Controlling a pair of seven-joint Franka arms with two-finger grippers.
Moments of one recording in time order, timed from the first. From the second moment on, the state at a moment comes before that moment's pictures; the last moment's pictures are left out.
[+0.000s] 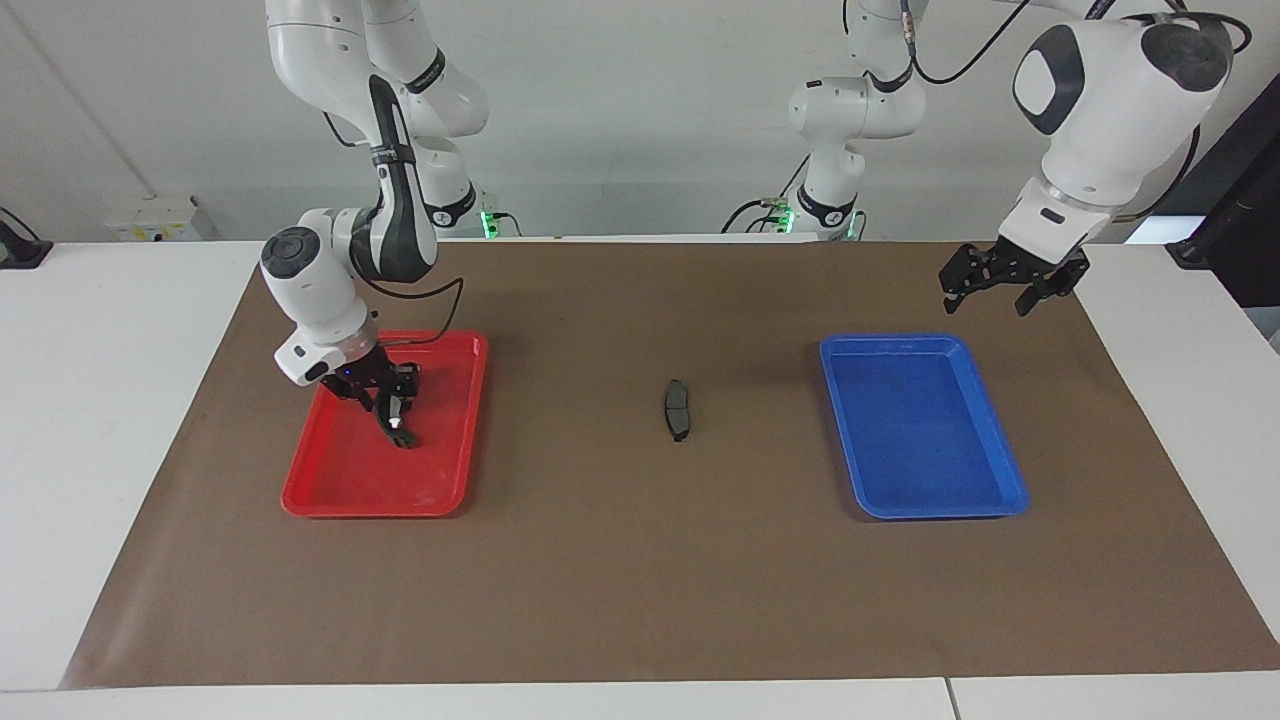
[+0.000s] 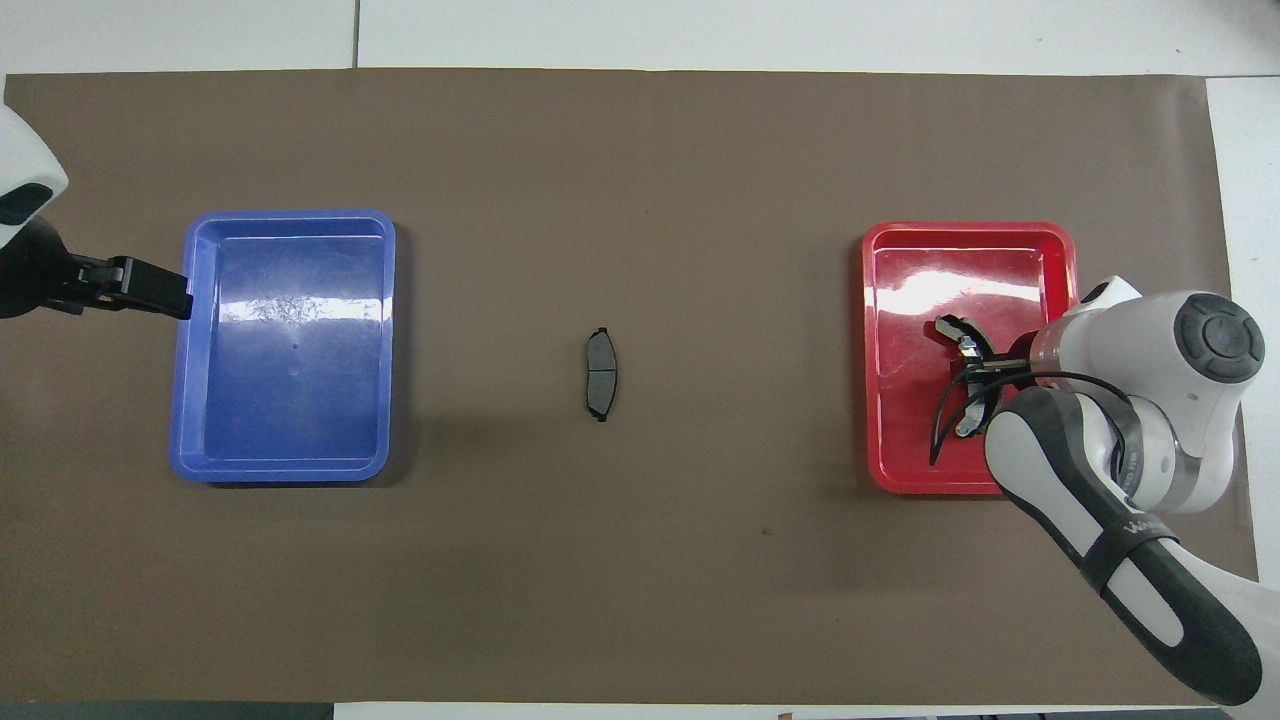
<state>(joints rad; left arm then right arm) -0.10 0.00 0.03 -1.64 0.00 1.61 0.07 -0.07 0.10 0.03 -2.33 0.04 2.46 -0.07</state>
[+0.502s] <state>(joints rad) -0.06 0.00 0.03 -1.64 0.00 1.53 0.10 -0.07 0.10 0.03 -2.33 0.04 2.44 -0.07</state>
